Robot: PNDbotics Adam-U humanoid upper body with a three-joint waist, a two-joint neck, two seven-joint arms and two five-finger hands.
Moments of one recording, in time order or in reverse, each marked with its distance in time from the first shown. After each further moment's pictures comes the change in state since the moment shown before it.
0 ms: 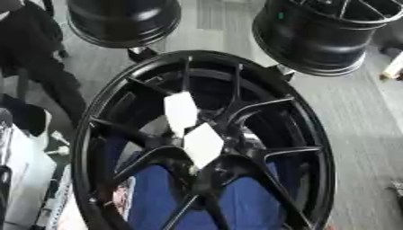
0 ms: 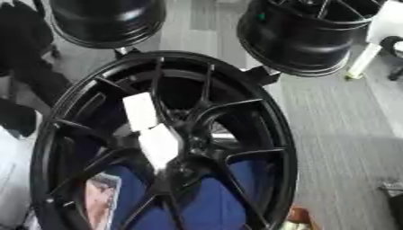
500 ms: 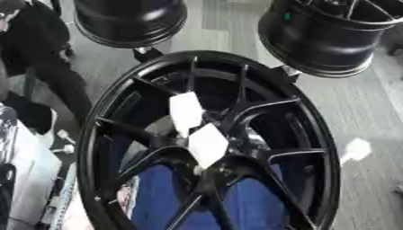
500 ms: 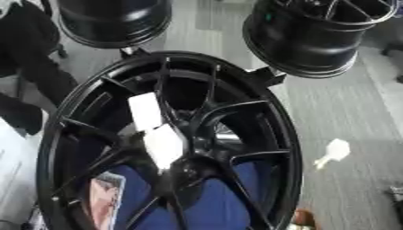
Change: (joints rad) left arm 0.000 0.000 -0.001 0.000 -0.001 0.000 0.001; right arm 0.251 0.004 -0.186 0.086 0.069 0.008 0.018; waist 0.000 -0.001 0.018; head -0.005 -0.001
